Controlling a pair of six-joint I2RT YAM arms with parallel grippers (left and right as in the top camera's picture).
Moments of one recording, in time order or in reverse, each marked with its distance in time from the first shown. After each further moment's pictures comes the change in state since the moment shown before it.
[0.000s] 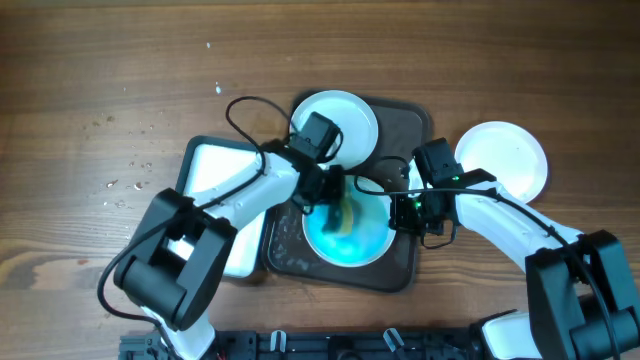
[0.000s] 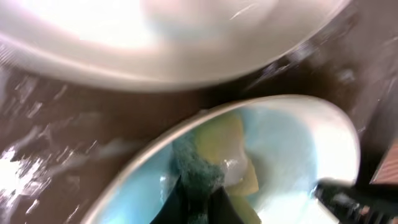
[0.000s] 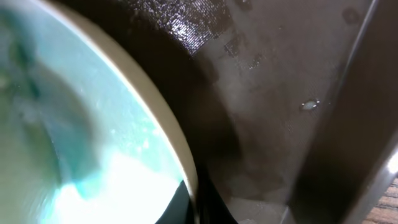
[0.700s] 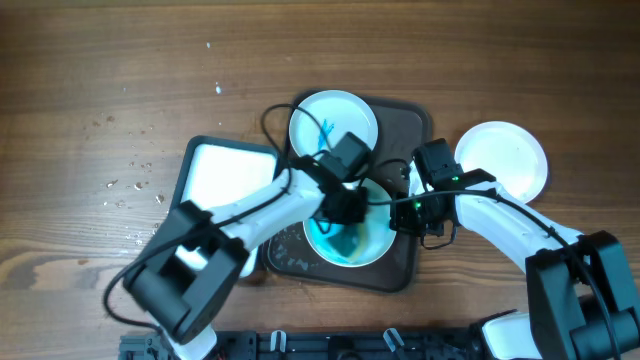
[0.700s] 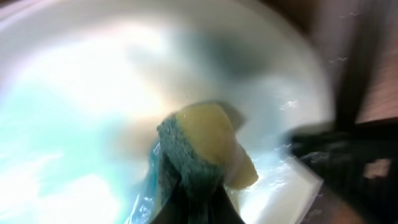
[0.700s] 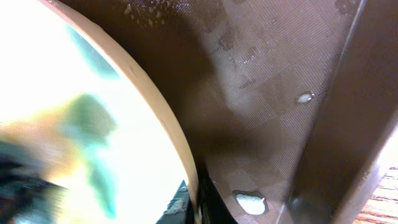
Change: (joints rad) left arm -0.136 -0.027 0.008 -0.095 -0.047 0.037; right arm 0.003 -0.003 0.001 -0.011 0.009 0.010
